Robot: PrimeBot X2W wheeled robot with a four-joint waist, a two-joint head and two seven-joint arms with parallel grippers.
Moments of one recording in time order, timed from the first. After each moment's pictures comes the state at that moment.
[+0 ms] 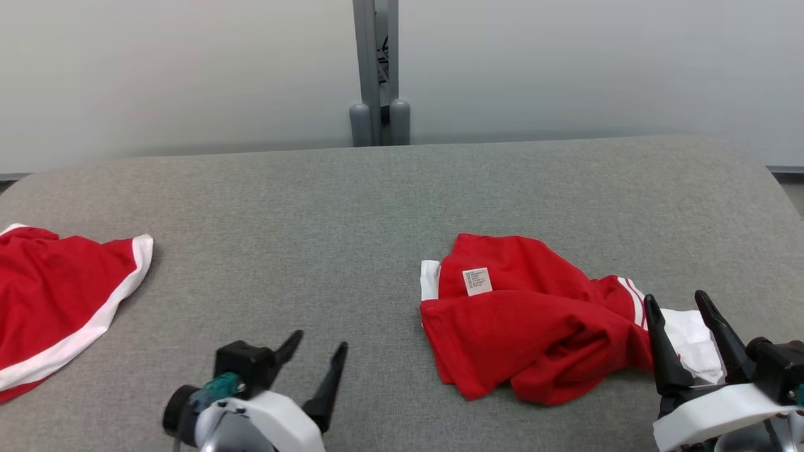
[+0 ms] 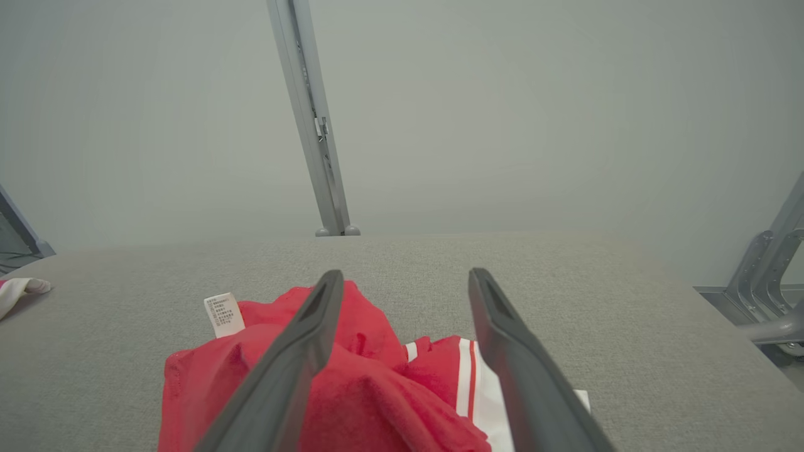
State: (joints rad) left arm -0.09 0.35 -0.53 0.04 -0.56 0.18 0.05; right arm 0.05 -0.05 -0.05 -0.02 0.18 0.13 -0.02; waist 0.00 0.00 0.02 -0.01
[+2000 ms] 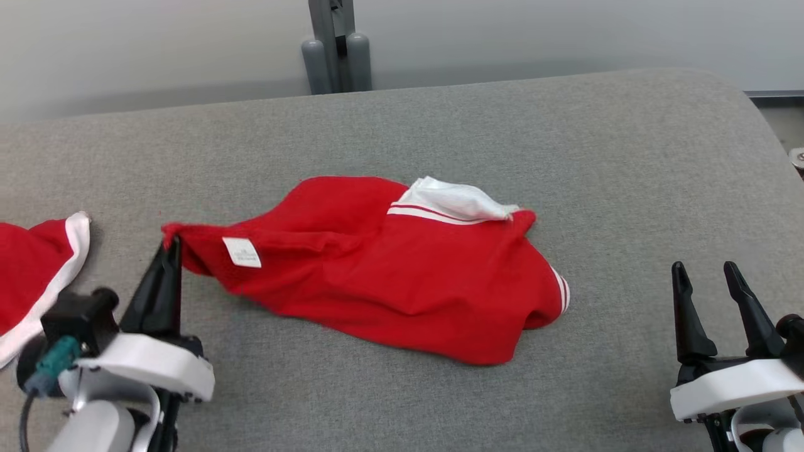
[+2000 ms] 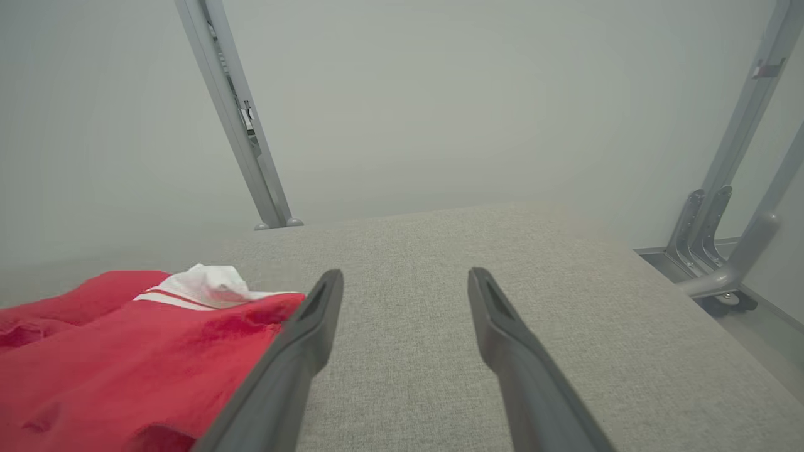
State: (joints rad) left arm -0.20 0.46 -0.37 0.05 -0.62 0.22 -0.16; right arm -0.04 -0.05 -0.10 0.04 0.21 0.13 -0.08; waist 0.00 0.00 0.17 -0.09
